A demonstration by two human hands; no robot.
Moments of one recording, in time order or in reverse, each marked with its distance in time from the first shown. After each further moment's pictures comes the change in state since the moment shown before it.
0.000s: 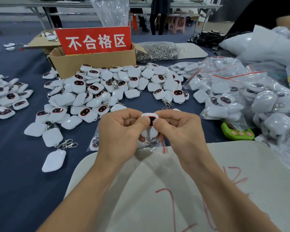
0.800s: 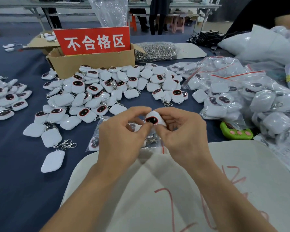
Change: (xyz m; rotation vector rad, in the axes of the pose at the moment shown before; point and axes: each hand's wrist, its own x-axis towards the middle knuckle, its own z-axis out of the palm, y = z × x) left_hand -0.005 -0.005 0.002 0.419 0.045 0.156; right_hand -0.001 0.003 -0.005 -0.361 0.083 -0.225
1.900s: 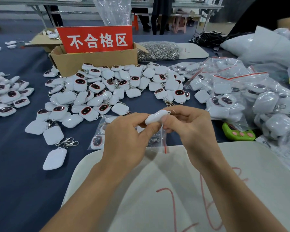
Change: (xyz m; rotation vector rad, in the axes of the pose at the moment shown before) left_hand -0.004 0.000 -0.001 0.139 -0.108 0.062; right_hand 0.007 -0.007 -0.015 0.321 -0.087 0.103
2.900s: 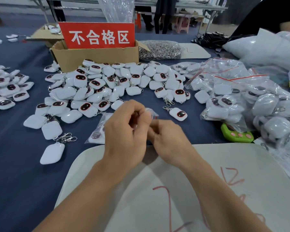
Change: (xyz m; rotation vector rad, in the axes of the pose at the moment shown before) left_hand -0.003 0.003 0.005 -0.099 0.265 0.106; right_hand 0.006 0.027 0.024 -0.650 -0.280 0.082
